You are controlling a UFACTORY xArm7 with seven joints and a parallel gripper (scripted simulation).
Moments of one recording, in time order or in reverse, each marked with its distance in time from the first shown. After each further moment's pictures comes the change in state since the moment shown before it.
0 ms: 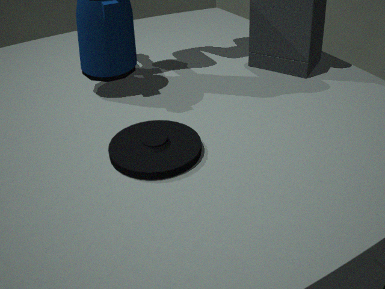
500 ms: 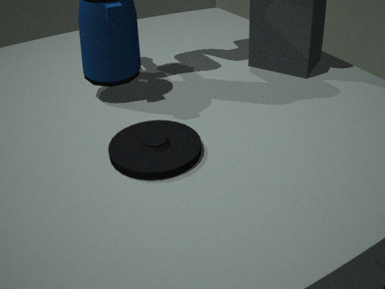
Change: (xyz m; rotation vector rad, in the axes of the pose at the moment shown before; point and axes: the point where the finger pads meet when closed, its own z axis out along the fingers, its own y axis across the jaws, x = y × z) arm -0.027 0.000 0.000 0.000 0.000 0.001
